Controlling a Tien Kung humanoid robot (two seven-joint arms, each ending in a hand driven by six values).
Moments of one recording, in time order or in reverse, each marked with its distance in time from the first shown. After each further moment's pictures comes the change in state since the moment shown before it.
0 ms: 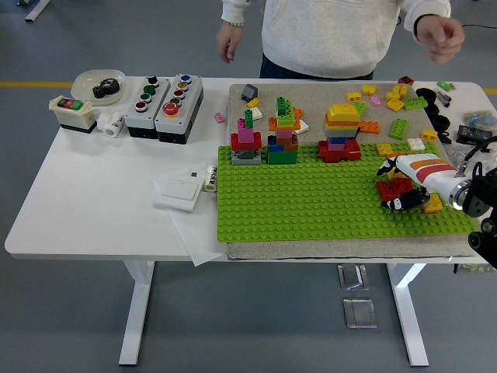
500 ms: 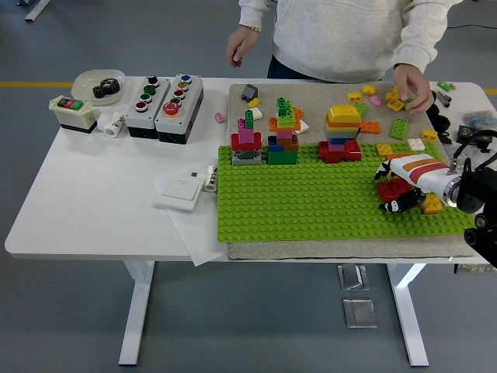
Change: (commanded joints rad) left arm -0.001 0.000 0.003 0.000 -0.001 0.001 0.000; right arm 0.041 0.008 -0.049 -0.008 -0.070 0.060 -0.018
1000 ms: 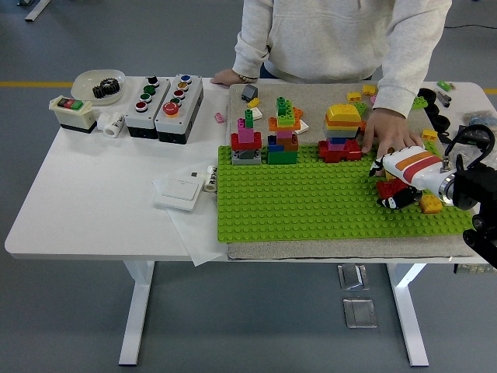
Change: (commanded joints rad) left arm 0.004 0.000 0.000 0.000 0.006 -0.001 0.001; right arm 0.007 -0.012 -0.011 0.050 -0.137 -0.061 0.016
